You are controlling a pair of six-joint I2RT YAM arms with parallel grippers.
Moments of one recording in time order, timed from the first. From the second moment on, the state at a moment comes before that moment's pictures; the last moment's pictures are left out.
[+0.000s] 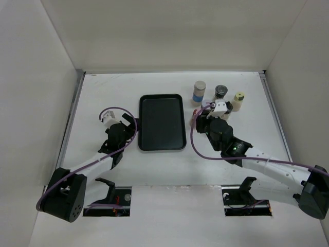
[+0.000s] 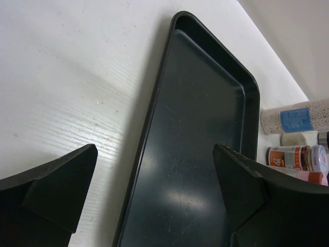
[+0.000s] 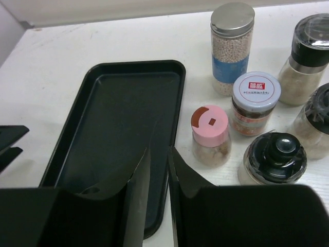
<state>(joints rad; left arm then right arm) -0.34 1.13 0.29 0.47 -0.28 -0.88 0.85 1.06 0.66 0.20 0.58 0.35</state>
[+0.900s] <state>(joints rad) -0.36 1.08 0.25 0.59 -0.26 -0.87 0.60 1.17 0.65 -0.06 0.61 0.49</state>
